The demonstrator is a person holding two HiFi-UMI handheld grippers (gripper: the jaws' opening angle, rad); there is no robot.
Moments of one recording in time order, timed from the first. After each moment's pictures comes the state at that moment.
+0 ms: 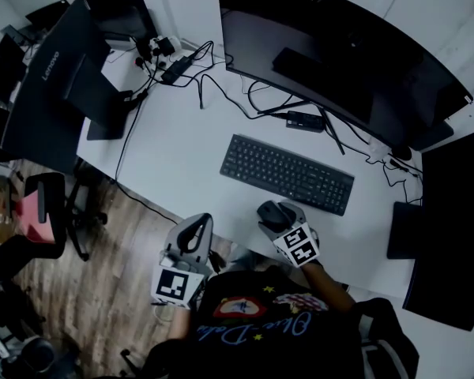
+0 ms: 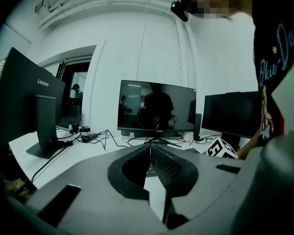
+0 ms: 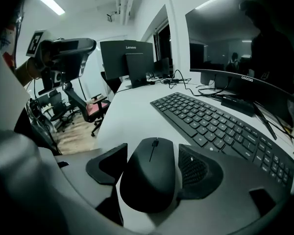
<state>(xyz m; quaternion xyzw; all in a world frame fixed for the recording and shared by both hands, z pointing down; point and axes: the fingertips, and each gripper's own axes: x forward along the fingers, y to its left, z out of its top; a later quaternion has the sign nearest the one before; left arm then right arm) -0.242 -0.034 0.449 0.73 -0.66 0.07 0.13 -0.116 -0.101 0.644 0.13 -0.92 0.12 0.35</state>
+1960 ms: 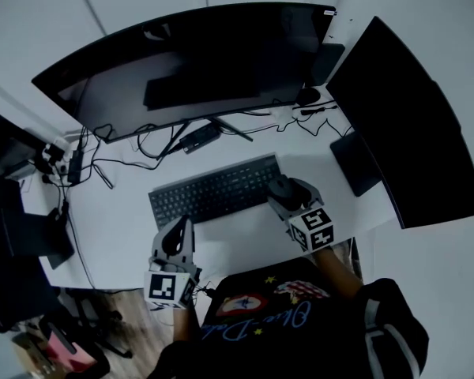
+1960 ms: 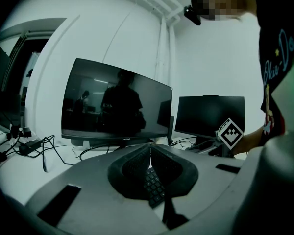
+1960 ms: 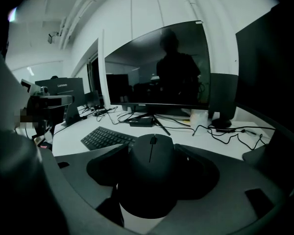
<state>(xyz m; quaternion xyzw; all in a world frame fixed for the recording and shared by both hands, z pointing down) -0.157 -0.172 0.455 0.86 -0.48 0.06 0.12 0.078 -0.211 0.541 0.50 -0.82 0.18 0.22</state>
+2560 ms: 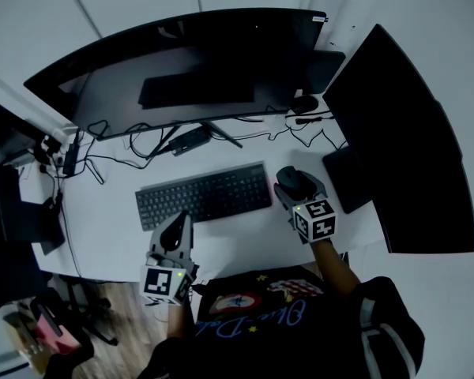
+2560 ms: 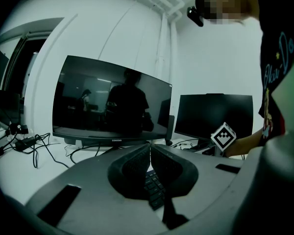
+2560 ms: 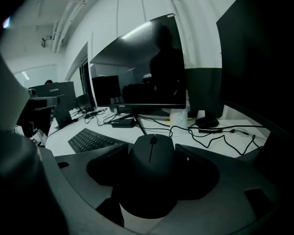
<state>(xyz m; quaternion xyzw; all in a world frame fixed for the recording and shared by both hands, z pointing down) -0.096 -0.189 0.448 0.85 -0.50 0.06 0.13 0.160 -0.259 0.551 0.51 -0.81 0.19 0.21</state>
